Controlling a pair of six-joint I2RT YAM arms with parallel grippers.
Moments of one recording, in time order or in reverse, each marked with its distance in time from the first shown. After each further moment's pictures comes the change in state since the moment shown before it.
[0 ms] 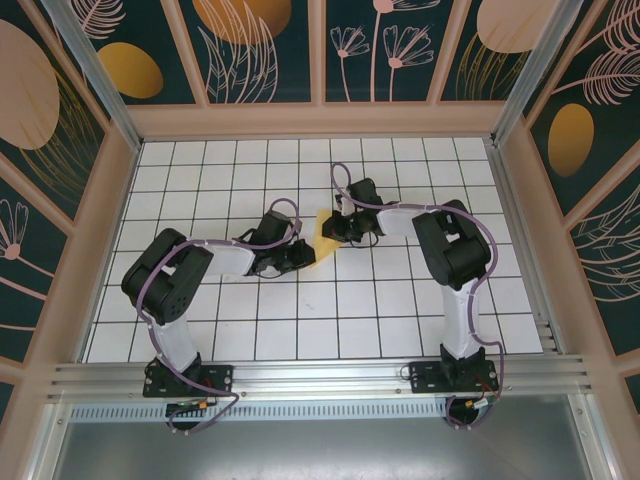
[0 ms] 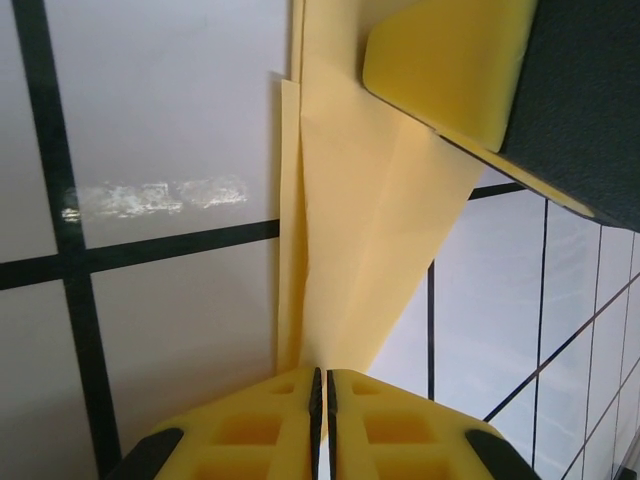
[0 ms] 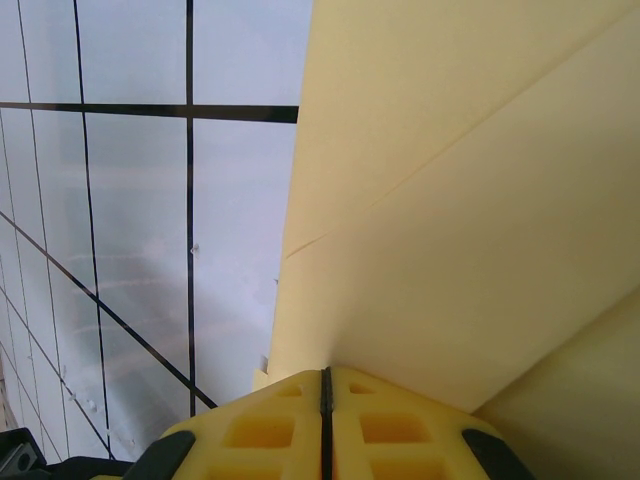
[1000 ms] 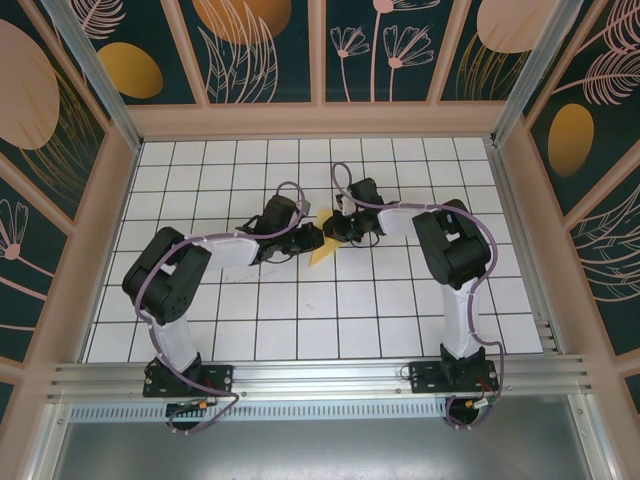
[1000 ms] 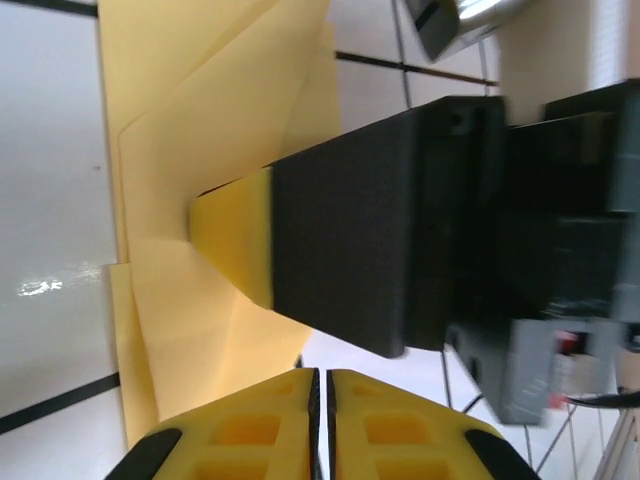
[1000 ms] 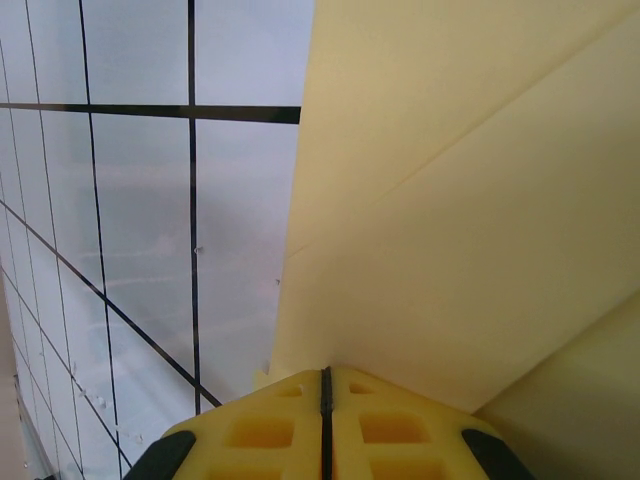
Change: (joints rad) left arm -0.010 0.019 0.131 0.000 -0.011 0.039; right arm -0.008 0.006 0.000 0.007 -0.024 0.007
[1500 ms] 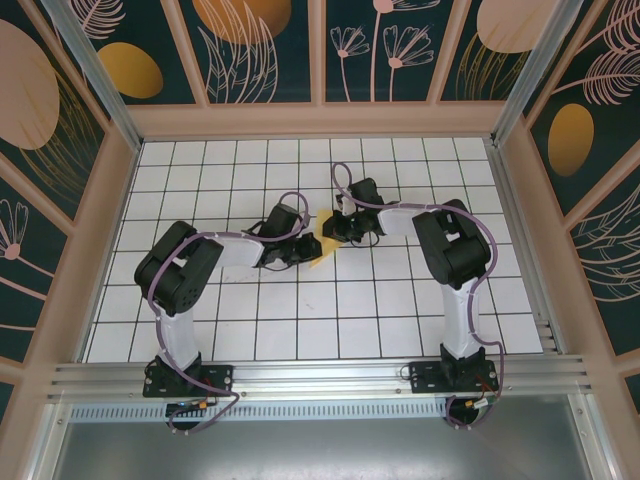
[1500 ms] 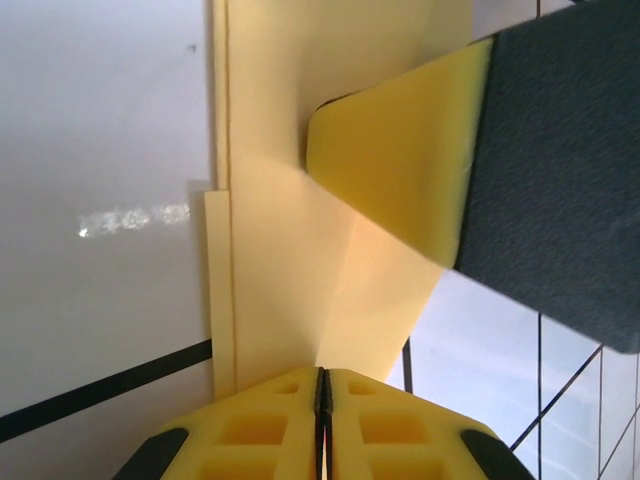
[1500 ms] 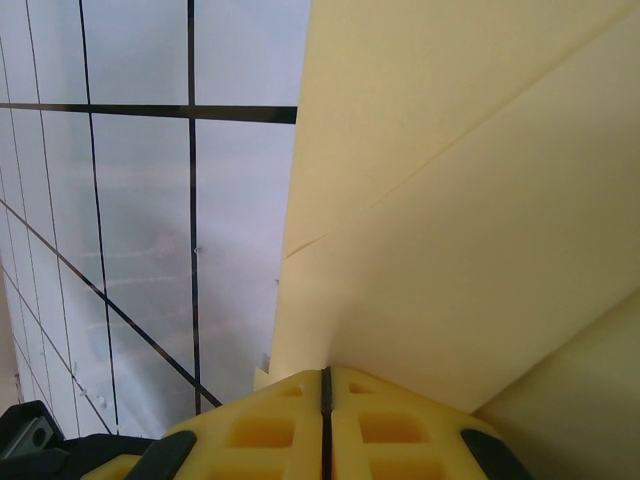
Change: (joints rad) left arm -0.003 0.068 -0.019 -0.019 0.000 0.003; right arm 0.000 0.002 0.000 0.000 -0.002 0.001
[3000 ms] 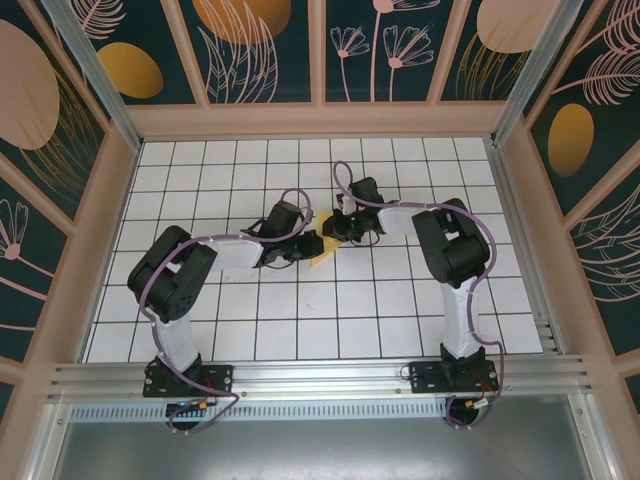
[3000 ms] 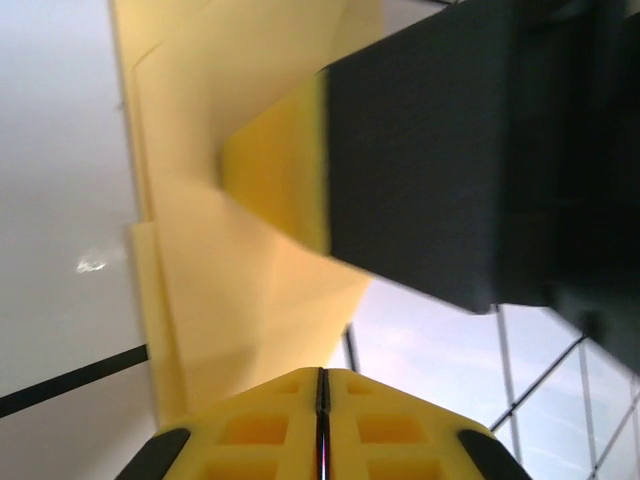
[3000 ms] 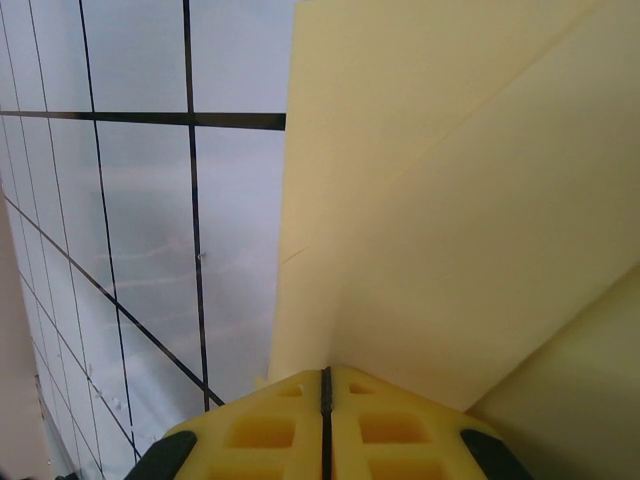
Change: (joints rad) left arm -0.022 -0.047 0.013 -0.025 -0.047 0.045; right arm -0.008 0.013 0.015 -0.007 -0.025 0.026
